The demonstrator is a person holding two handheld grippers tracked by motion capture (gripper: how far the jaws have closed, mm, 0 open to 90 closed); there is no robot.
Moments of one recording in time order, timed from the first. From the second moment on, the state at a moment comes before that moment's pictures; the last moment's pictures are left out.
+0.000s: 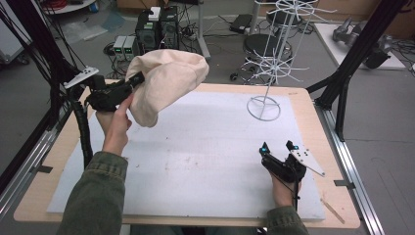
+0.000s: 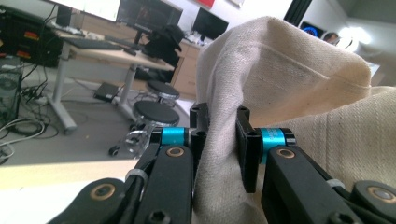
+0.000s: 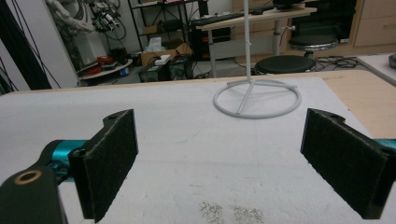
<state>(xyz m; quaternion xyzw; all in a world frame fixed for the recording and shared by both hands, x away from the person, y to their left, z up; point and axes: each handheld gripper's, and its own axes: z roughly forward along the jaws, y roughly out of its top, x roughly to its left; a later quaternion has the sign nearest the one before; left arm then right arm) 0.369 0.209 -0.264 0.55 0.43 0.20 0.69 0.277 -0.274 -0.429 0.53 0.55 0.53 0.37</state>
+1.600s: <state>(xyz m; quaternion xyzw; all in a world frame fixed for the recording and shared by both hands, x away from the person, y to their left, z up) 0.463 0.070 -0.129 0.48 0.35 0.20 0.78 0.277 -0.265 -0.429 0.52 0.56 0.55 0.35</state>
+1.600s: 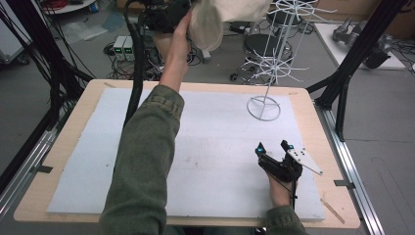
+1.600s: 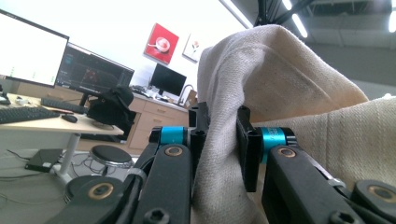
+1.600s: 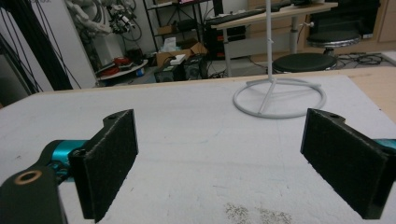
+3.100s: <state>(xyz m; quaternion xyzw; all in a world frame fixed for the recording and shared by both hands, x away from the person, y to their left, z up) 0.499 -0.029 -0.241 0.54 0.38 0.29 0.69 0.276 -0.263 -0.425 0.51 0.56 0.56 0.34</state>
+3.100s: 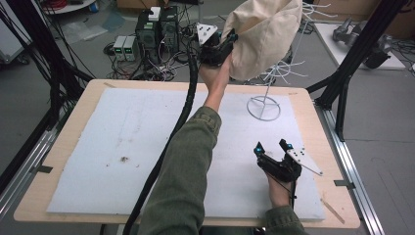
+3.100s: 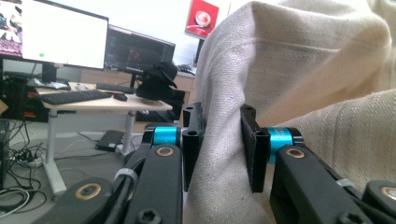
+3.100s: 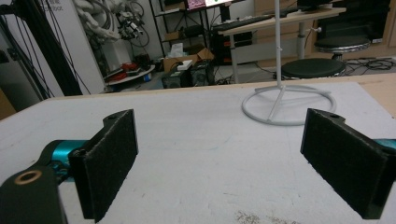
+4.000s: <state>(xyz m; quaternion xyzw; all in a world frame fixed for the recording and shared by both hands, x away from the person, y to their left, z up) 0.500 -0.021 -0.260 0.57 0.41 0.26 0.67 0.276 -0.261 -0.425 0.51 0.56 0.56 0.34</state>
